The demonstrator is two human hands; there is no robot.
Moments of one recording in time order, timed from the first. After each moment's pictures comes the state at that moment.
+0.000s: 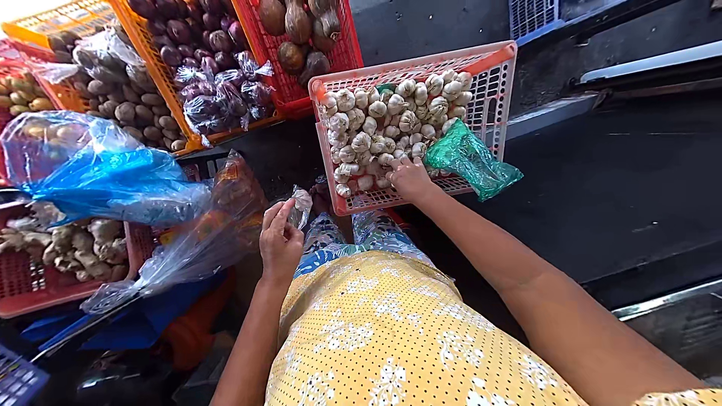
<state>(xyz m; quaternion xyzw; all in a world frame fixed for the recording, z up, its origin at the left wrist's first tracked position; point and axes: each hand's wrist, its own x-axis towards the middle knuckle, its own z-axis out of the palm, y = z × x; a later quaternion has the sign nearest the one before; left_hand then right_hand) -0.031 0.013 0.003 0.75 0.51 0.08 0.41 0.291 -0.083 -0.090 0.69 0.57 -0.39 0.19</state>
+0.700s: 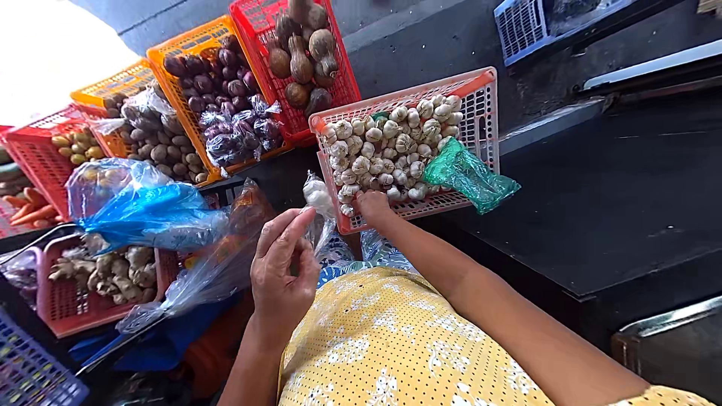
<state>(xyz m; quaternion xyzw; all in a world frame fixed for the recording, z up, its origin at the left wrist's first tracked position) 0.024 0.044 0.120 0.76 0.35 0.22 0.50 0.208 -0.036 -0.100 0.76 0.41 -0.48 0.16</state>
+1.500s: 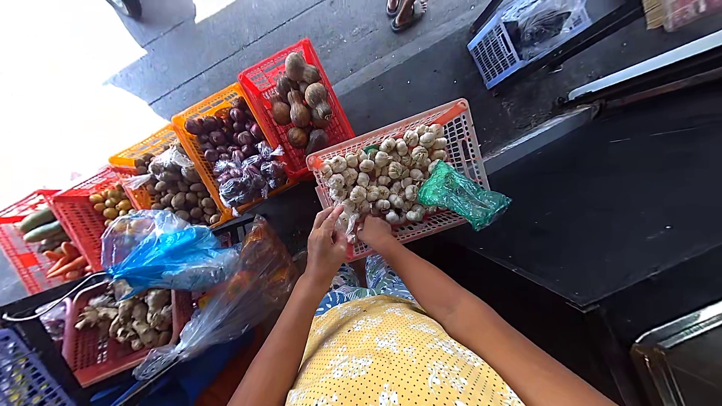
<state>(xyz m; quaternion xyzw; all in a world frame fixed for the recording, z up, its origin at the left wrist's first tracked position) 0.089 0.047 0.005 0.79 0.37 0.10 0.49 0.219 -0.035 -0.100 0.81 0.20 -0.55 0.07</state>
